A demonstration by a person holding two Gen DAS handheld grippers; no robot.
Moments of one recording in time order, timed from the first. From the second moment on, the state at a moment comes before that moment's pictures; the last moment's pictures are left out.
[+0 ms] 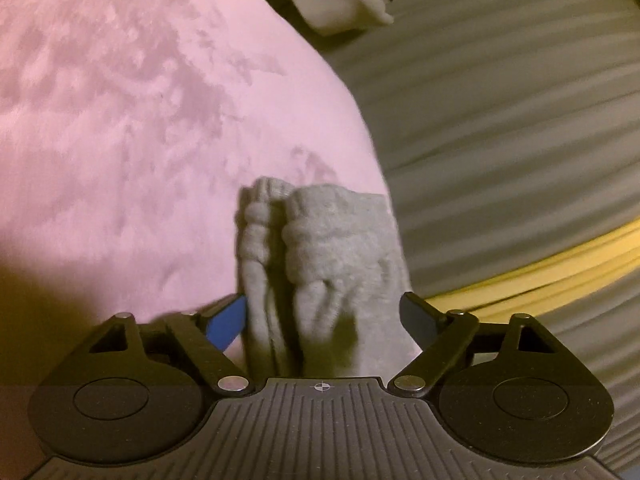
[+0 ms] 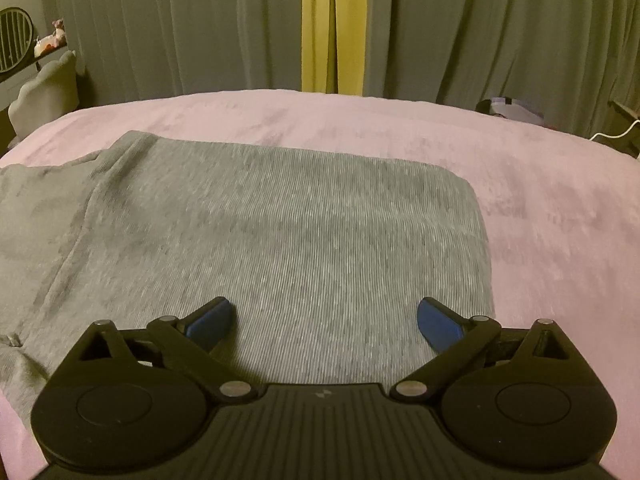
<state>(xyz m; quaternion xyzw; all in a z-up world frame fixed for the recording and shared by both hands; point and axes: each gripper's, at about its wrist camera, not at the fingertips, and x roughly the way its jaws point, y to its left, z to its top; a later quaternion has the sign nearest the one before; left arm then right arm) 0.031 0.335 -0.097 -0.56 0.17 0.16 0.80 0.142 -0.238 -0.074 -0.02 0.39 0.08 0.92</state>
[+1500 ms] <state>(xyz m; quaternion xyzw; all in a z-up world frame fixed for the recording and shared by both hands) 0.072 0.171 0.057 -0.23 0.09 -0.03 0.97 0.114 -0.297 -0.024 0.18 0.35 0.08 0.92</state>
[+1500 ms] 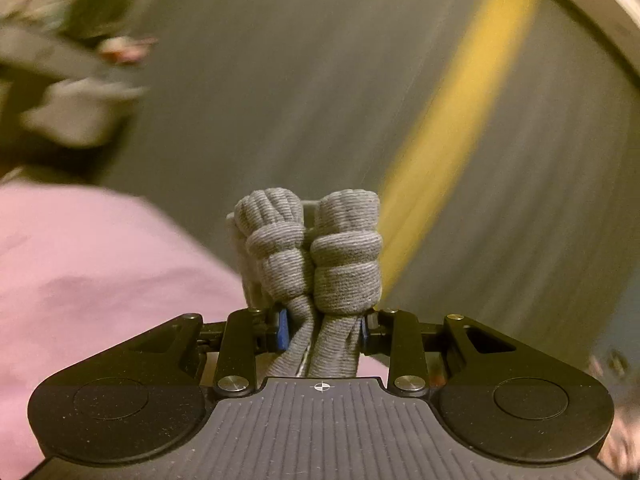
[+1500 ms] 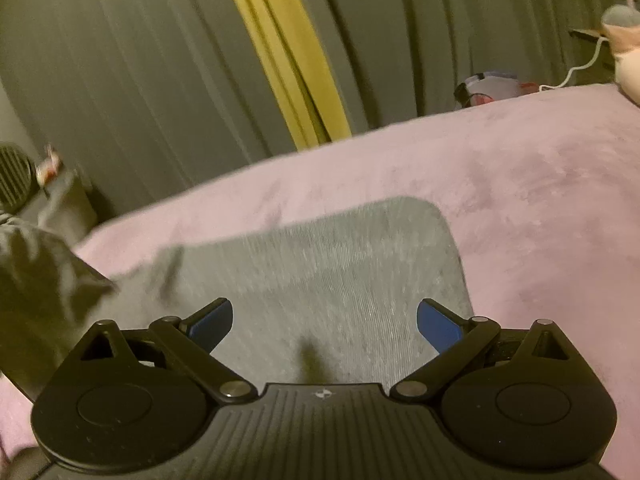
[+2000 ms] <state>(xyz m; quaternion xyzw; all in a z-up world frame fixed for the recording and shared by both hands) 0.082 -0.080 -0.023 0.02 0.26 -0.17 0.95 0.083 -0.345 -0.021 0.33 0.33 0.07 0.88</state>
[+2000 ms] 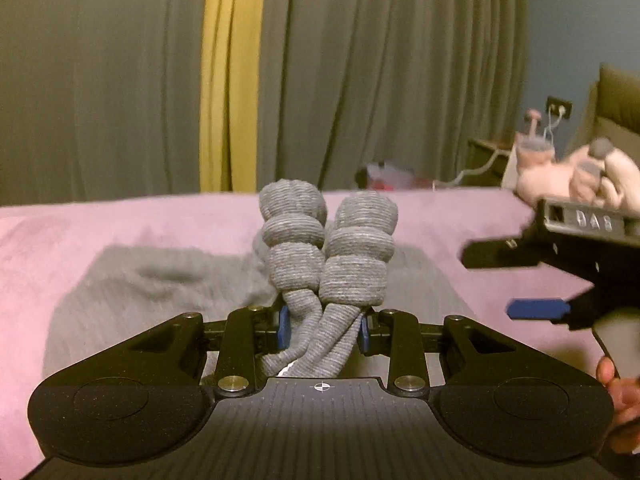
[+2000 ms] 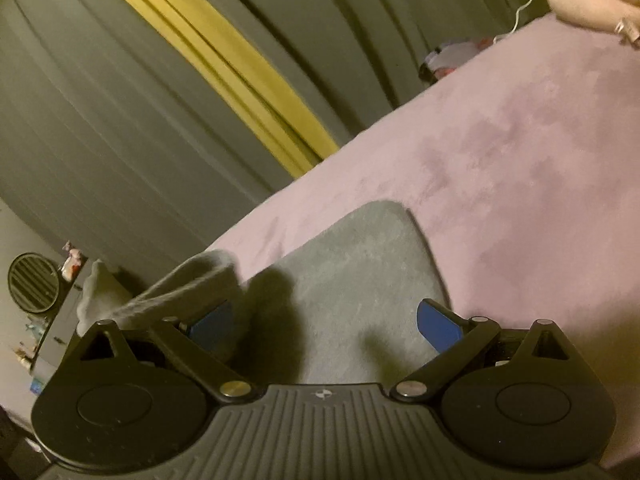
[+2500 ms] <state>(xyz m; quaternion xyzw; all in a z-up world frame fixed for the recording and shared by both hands) 0.078 -0.062 -0.035 0.03 0.37 -0.16 0.91 0.089 -0.330 -0.032 0.33 0.37 0.11 0.86</state>
